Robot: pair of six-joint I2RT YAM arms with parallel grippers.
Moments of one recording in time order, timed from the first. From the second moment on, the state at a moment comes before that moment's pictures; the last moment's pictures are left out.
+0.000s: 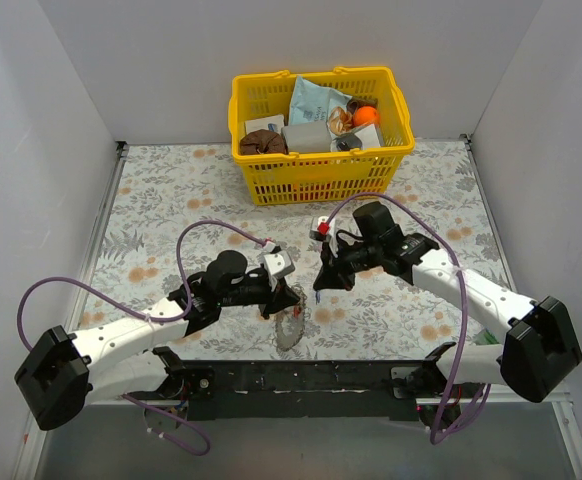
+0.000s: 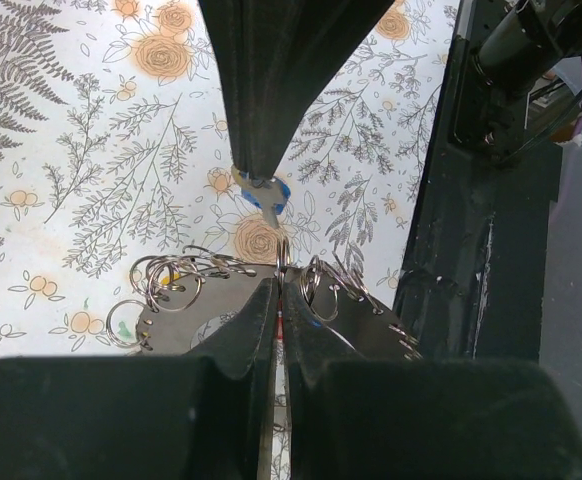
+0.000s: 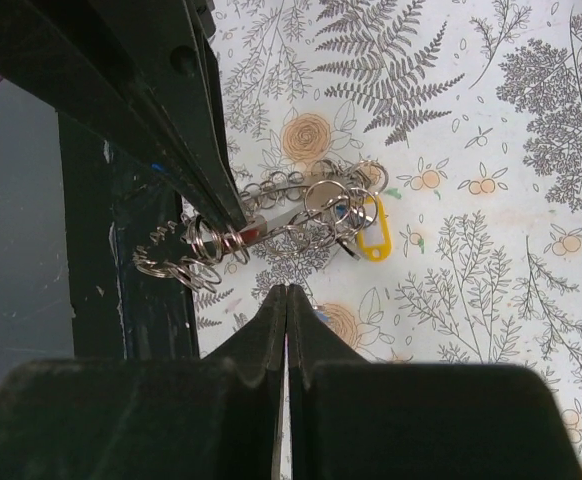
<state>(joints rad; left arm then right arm) -0.85 1.04 0.51 0.14 0.46 -0.04 0.68 1.28 0.90 -0.41 -0.79 -0.27</state>
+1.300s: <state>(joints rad) -0.85 1.05 0.50 0.18 0.45 -0.02 0.77 1.29 0.89 -0.37 -0.79 -0.21</state>
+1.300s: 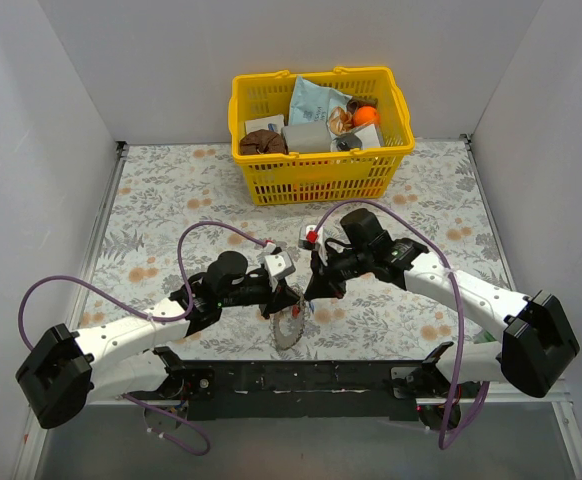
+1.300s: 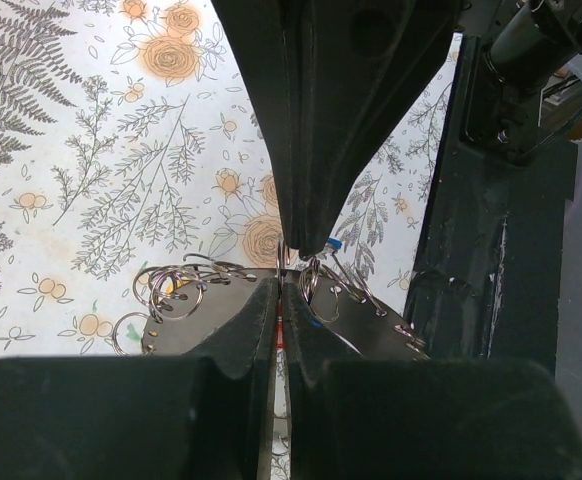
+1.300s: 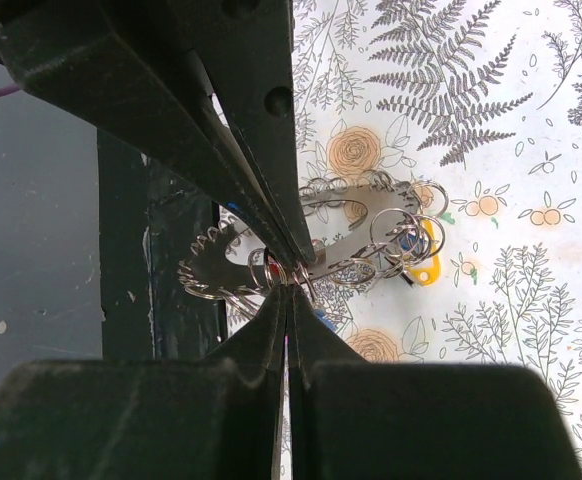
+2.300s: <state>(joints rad) -0.85 1.06 0.50 0.17 0.45 -0.02 0.81 1.29 0.90 -0.34 -0.67 -0.18</state>
